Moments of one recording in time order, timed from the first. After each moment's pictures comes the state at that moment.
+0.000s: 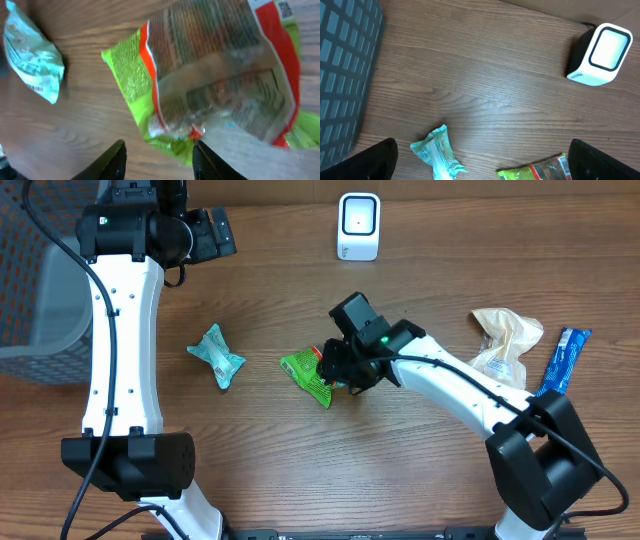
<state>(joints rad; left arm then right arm) 0.01 1.89 2.14 -1.24 0.02 -0.26 0.66 1.86 1.30 -0.58 -0.29 0.85</state>
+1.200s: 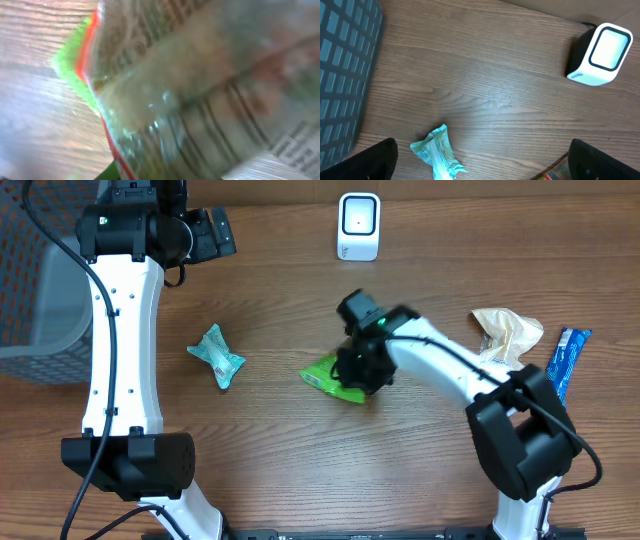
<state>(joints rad) 0.01 1.89 2.14 -1.24 0.02 -0.26 0.60 1.99 1.42 -0.87 -0.30 0.54</state>
